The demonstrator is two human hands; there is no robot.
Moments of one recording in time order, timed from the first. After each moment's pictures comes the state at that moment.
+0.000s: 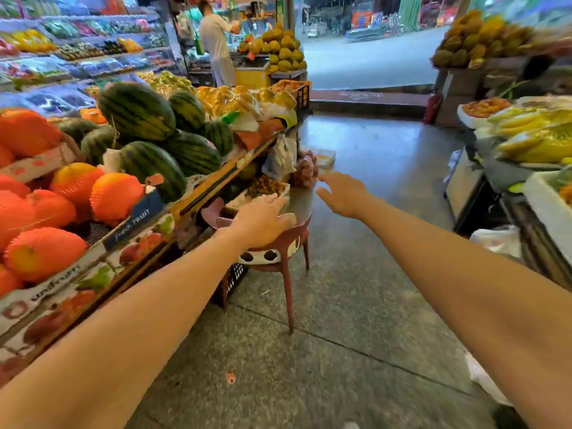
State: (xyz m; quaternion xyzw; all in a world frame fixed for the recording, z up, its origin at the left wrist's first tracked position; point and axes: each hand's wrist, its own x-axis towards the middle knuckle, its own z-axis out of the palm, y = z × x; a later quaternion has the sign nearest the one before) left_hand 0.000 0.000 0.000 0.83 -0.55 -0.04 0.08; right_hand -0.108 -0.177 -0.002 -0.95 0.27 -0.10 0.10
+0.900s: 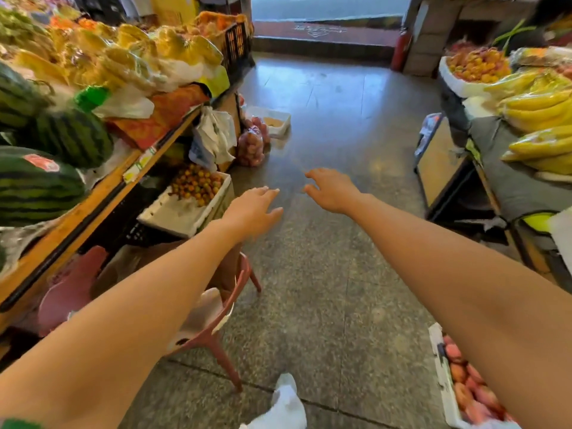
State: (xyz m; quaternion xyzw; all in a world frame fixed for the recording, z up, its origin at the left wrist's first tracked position) left_hand 0.202 -0.512 -0.090 0.81 -0.57 -0.15 0.05; right_hand 0.077 -0.666 -0.100 -0.94 0.33 0.01 0.13
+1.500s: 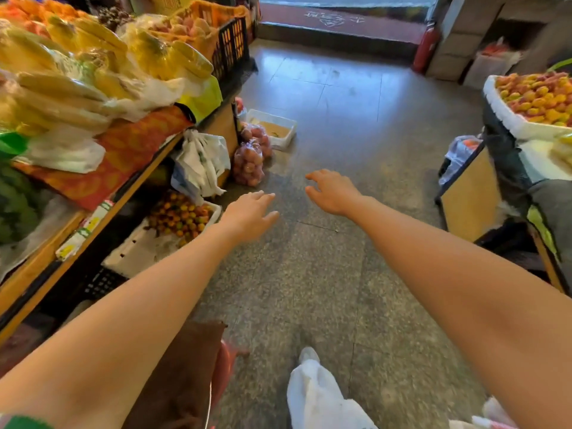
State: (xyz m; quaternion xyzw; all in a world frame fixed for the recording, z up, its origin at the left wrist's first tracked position) left_hand 0.421 -0.817 -0.123 0.82 -0.54 -0.19 0.05; right_hand 0.295 -0.977 -0.120 -0.94 0.32 0.05 0.13
